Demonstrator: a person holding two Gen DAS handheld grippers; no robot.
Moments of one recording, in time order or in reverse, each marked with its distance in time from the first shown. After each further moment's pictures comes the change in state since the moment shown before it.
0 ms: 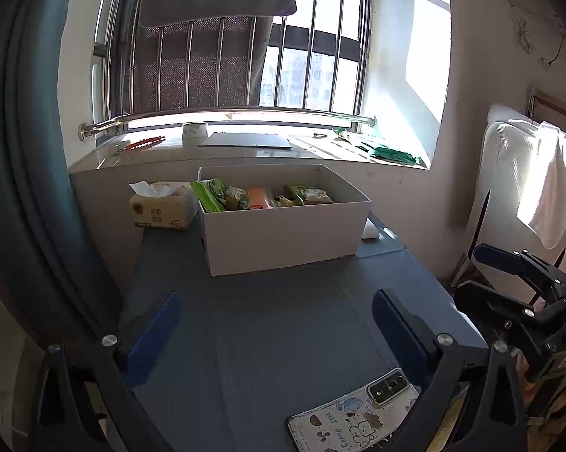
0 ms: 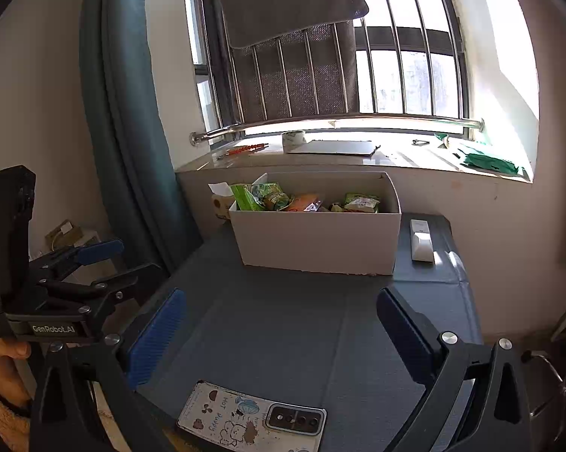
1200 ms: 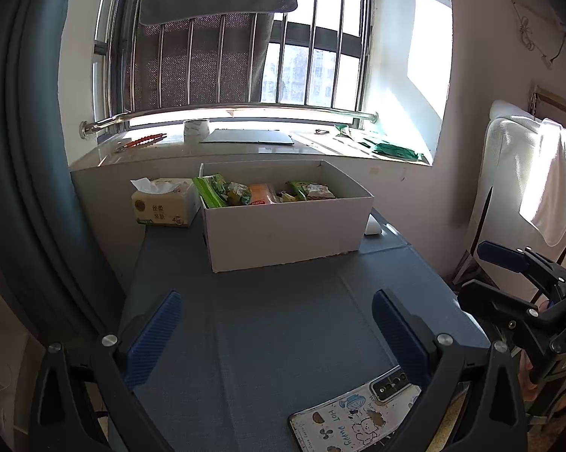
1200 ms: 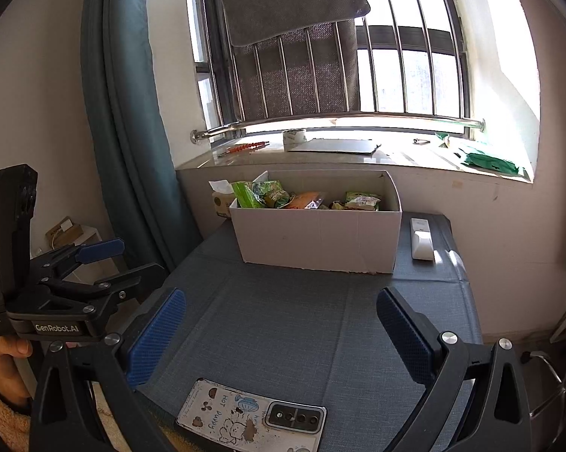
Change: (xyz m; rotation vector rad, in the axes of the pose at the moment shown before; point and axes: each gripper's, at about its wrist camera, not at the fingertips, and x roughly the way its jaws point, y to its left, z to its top) left arm 0.002 0.000 -0.002 0.004 0.013 0.008; right arm 0.000 0.000 -0.002 -0.007 0.006 0.000
